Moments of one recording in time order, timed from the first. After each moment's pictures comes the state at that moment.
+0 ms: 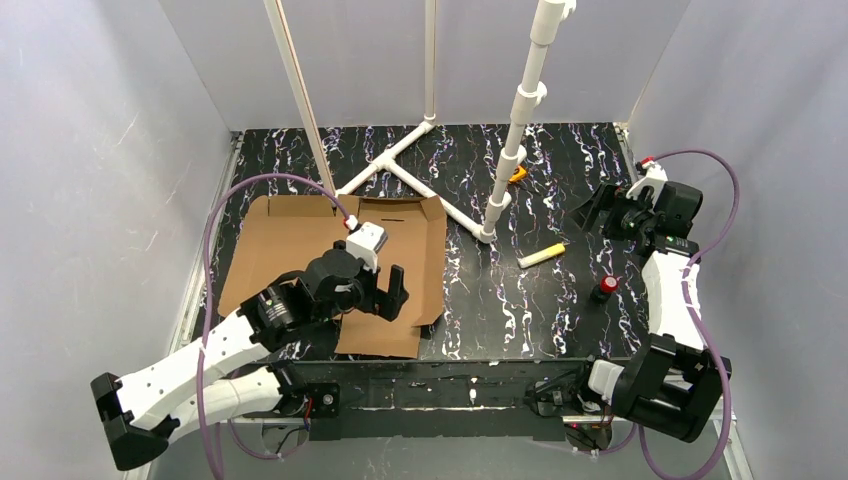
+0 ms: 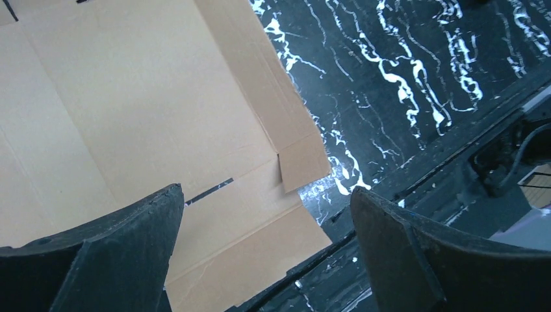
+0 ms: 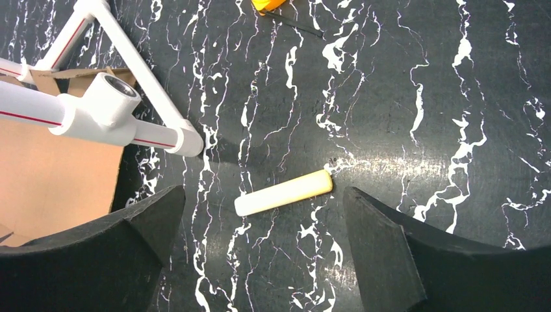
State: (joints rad) left arm -0.96 0.83 0.83 -0.60 -0.23 -0.37; right arm -0.33 1.16 0.86 -0.29 -0.63 0.09
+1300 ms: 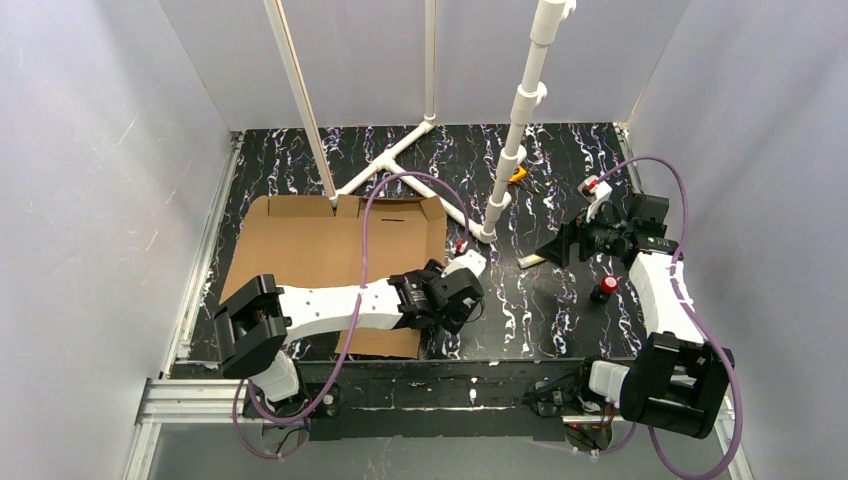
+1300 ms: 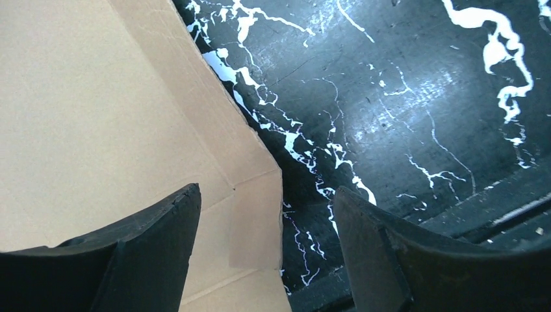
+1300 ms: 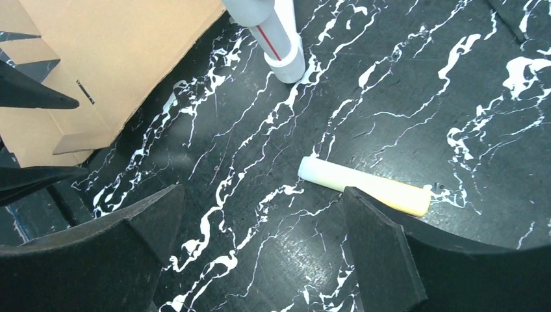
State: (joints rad) left arm -1.21 1.59 1.10 -0.54 -0.43 -0.41; right arm -0.21 1.17 0.81 -0.47 -0.95 -0.40
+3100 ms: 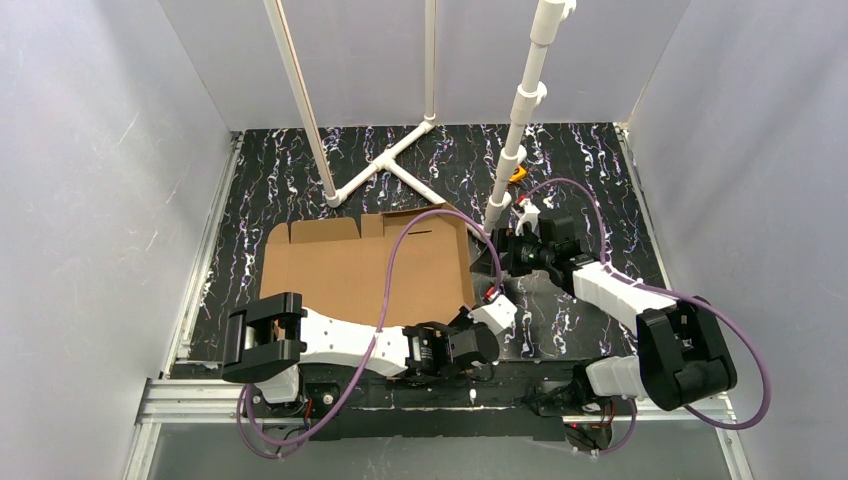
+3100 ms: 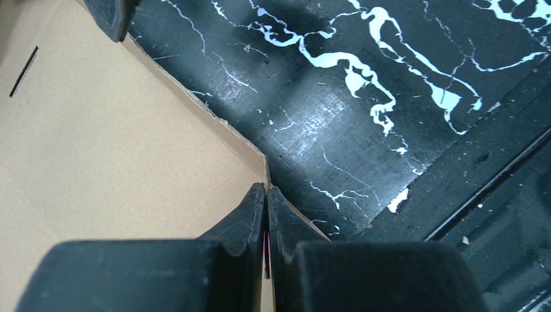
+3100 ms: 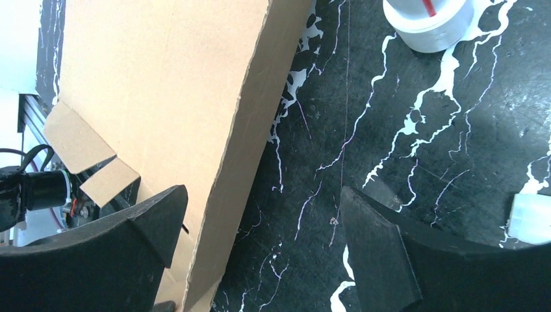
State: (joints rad) left arm -1.49 1.64 0.94 -0.08 -0.72 -0.27; right arm 0.35 1.30 0.60 0.03 -0.55 0.38
